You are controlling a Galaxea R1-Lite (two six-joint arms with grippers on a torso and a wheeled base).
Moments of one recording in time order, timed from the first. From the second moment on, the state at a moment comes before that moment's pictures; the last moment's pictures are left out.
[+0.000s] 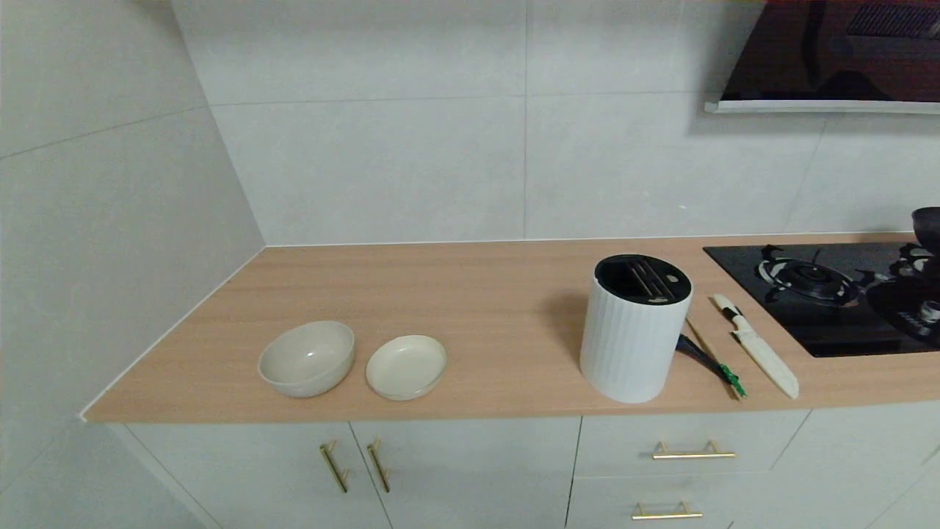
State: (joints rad) left arm 0.00 0.00 0.00 0.00 -0.02 0.00; right arm 0.00 0.00 0.00 0.00 0.01 0.01
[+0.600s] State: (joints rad) left arm 0.00 0.00 0.00 0.00 -0.02 0.00; right arm 0.00 0.00 0.00 0.00 0.01 0.01
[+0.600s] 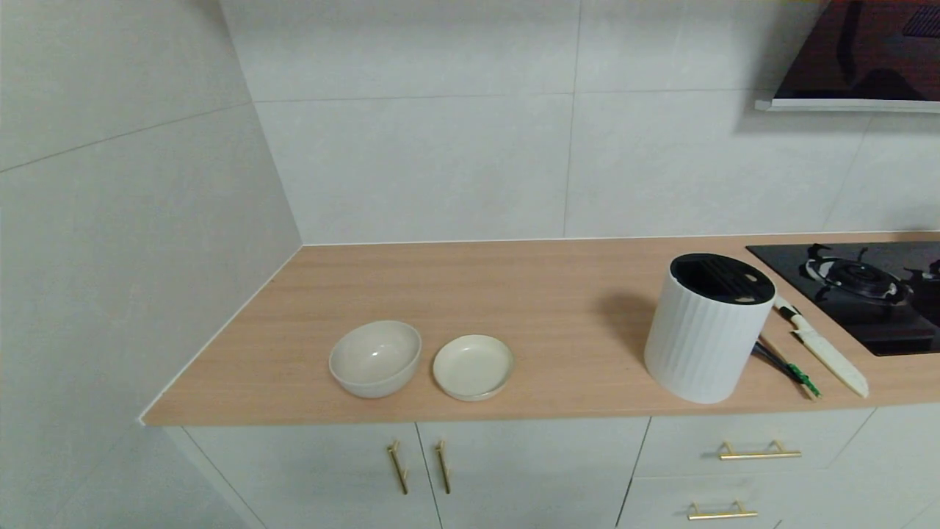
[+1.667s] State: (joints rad) left arm 0.00 0.00 0.00 0.00 -0.02 0.00; right arm 0.00 0.00 0.00 0.00 0.01 0.01
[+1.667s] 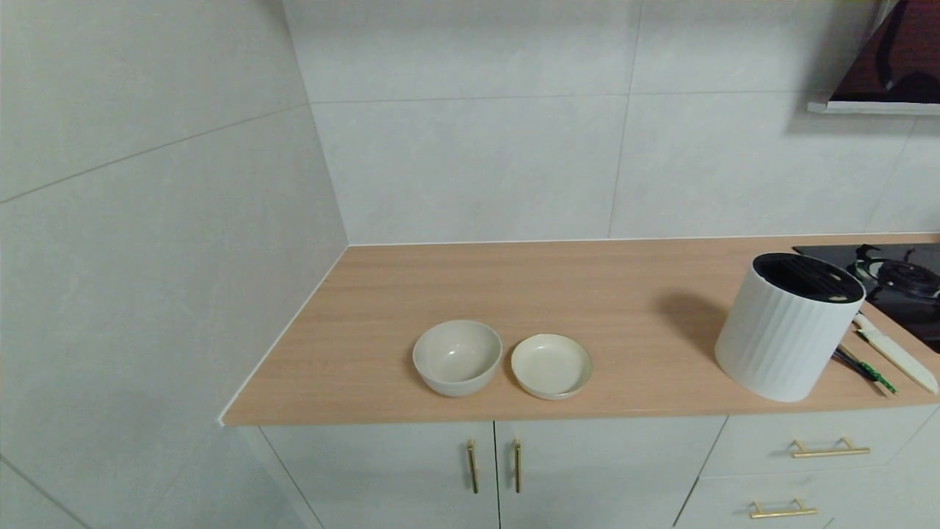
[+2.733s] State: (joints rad) left arm 0.00 0.00 0.00 0.00 -0.02 0.00; right arm 0.00 0.00 0.00 0.00 0.01 0.01
